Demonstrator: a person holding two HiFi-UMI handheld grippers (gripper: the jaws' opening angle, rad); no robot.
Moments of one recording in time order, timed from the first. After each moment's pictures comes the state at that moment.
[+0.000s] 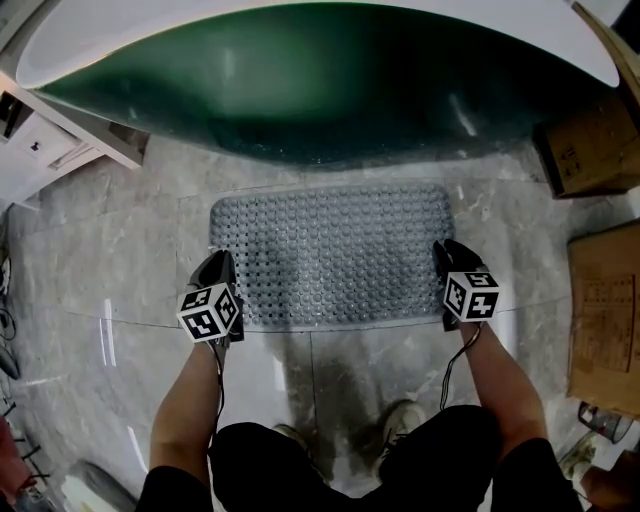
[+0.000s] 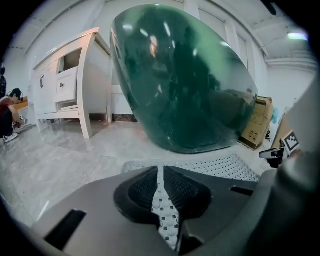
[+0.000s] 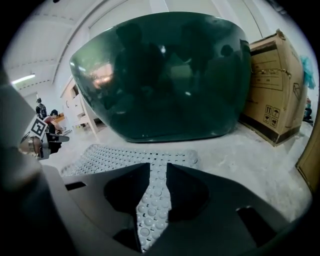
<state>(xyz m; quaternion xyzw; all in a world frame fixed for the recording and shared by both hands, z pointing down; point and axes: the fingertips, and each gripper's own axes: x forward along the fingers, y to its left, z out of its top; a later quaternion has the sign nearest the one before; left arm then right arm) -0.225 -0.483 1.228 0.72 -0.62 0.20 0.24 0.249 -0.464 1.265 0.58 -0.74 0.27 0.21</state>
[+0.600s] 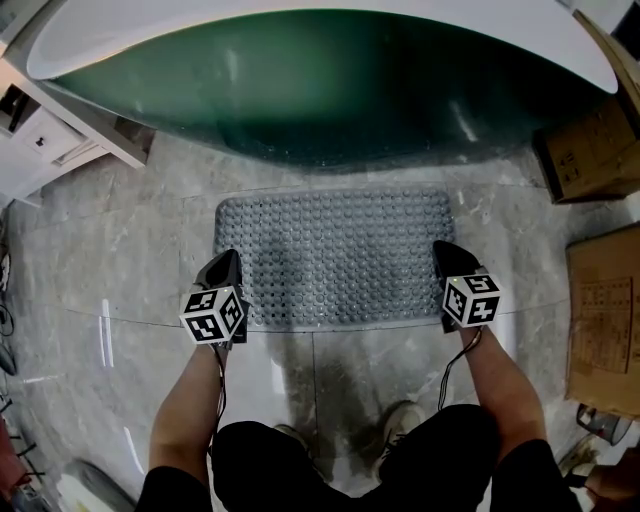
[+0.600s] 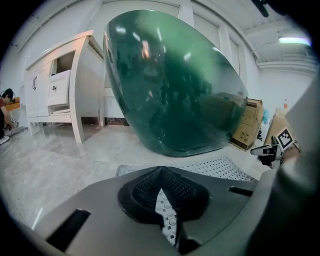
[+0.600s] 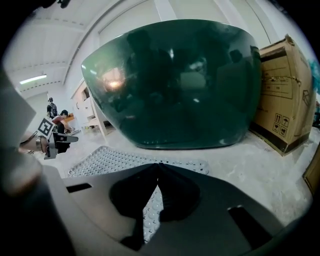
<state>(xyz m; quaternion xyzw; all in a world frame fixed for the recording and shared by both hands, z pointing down) -0.209 -0.479 1.209 0.75 -0.59 0.19 0.22 0.222 -0.465 1.238 0.55 -0.77 0.25 0.19</state>
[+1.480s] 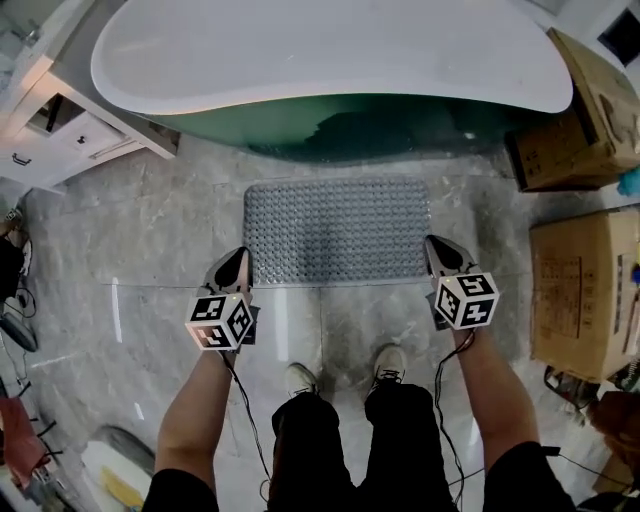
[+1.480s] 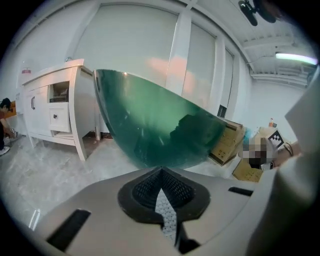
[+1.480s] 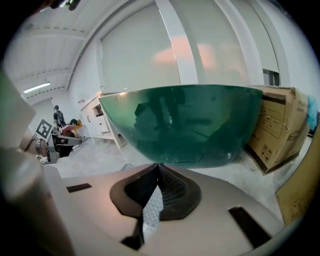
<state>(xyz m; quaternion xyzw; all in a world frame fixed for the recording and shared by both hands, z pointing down) -0.182 -0.399 0.948 0.77 -0.56 0.18 0.24 0.189 -0.395 0.983 0.54 -0.78 0.26 0.19</state>
